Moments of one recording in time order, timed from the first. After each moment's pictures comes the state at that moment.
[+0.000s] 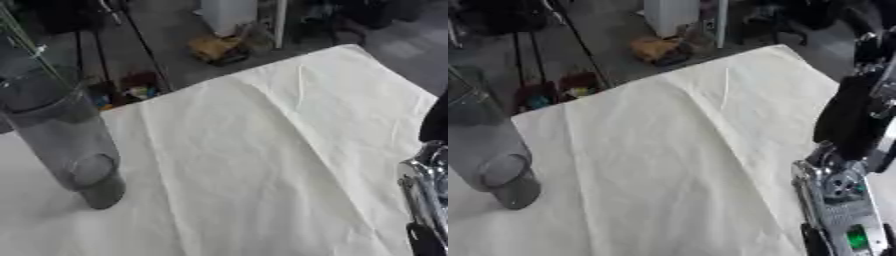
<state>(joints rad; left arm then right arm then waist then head) -1.17 0.60 -0.25 -1.48 0.09 0.16 0.52 -0.61 -0.32 -0.12 -1.99 0.06 -0.46 -0.64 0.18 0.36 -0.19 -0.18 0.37</state>
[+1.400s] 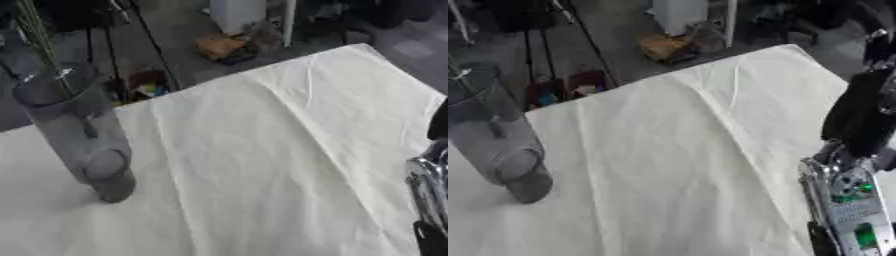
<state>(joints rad) -1.15 0.63 -0.27 -1.54 -0.03 0.24 0.15 -0.60 -0.32 -0.12 -1.99 0.06 -0.46 -0.64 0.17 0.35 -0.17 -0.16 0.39</state>
